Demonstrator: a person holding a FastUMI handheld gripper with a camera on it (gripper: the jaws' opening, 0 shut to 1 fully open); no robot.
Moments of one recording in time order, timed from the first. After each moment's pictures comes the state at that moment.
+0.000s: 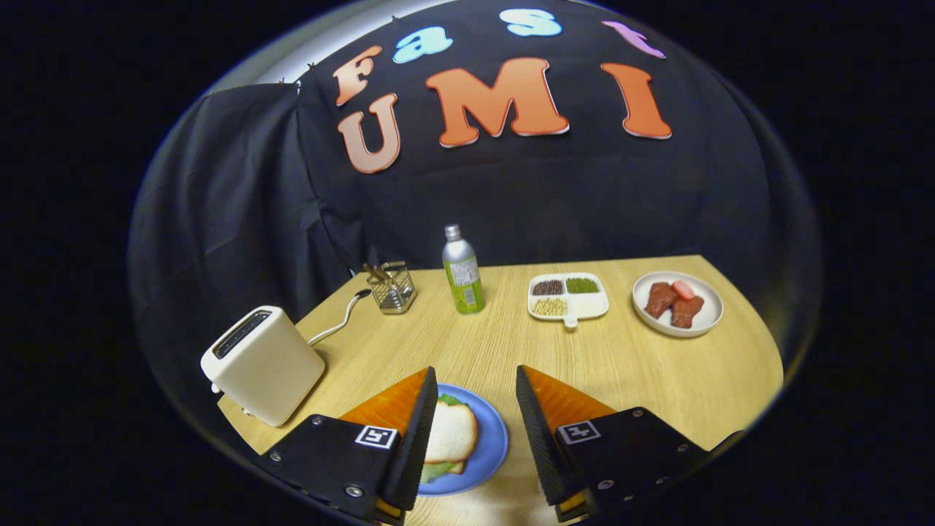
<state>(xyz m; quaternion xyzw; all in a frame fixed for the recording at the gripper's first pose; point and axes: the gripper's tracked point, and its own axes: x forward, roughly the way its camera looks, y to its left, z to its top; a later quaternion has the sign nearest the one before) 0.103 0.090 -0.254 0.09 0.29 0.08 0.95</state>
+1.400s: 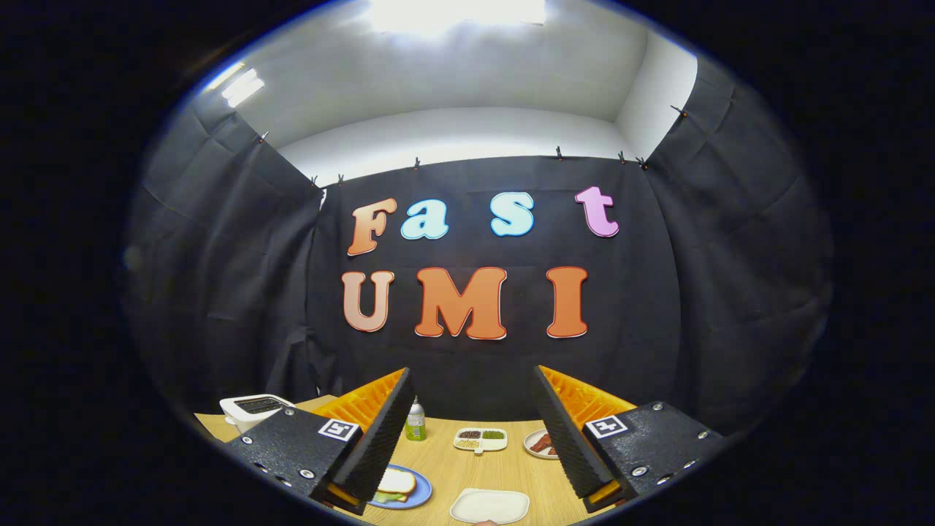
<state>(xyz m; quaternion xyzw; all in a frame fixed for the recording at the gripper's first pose) -0.019 -0.020 -0.021 0.02 -0.02 -0.02 1.00</state>
